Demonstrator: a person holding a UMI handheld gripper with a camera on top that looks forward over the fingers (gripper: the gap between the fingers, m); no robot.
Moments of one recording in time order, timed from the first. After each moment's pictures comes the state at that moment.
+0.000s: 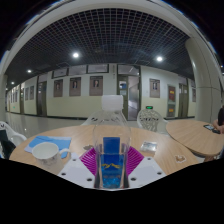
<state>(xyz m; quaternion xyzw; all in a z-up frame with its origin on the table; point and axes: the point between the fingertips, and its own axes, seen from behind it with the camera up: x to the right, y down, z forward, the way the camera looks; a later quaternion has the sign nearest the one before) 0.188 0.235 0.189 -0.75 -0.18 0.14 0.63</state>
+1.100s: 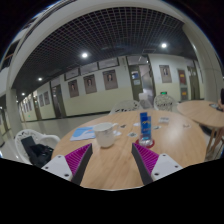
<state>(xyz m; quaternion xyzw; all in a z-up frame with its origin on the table) 0.125 0.100 0.265 -0.77 -0.19 0.25 0.55</state>
